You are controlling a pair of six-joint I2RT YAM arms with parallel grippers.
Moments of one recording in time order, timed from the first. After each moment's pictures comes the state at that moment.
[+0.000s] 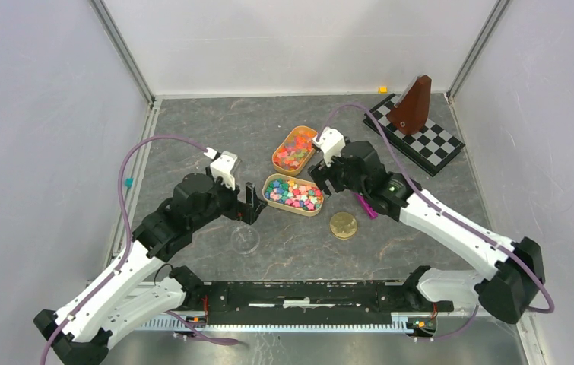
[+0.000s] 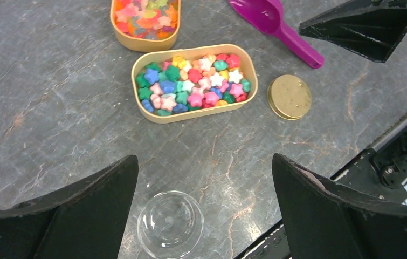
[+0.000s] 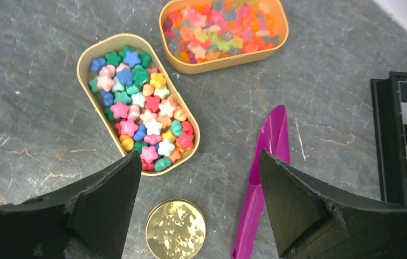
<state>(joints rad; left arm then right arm) -0.69 0.73 0.82 -0.51 0.00 -0.25 0.75 1.20 1.01 -0.31 0.13 -0.13</state>
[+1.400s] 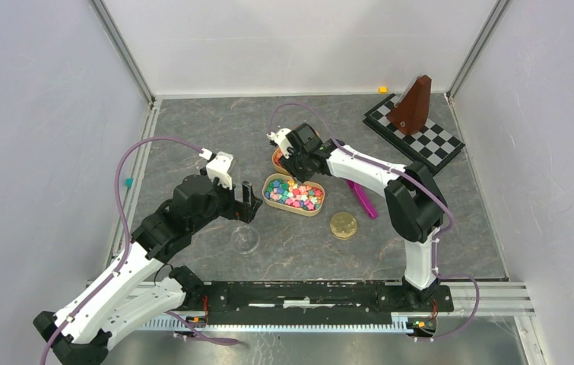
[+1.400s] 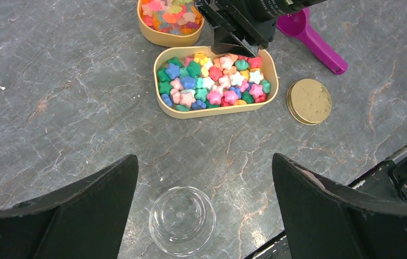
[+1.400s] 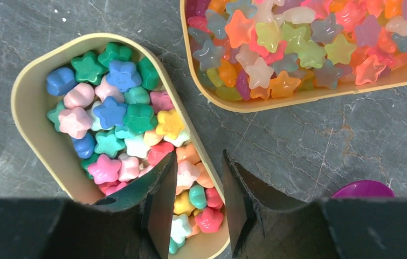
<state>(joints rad) -0.69 0.72 0.81 -0.54 -0.10 -0.27 0.72 1.95 1.49 -0.49 0.00 -0.14</state>
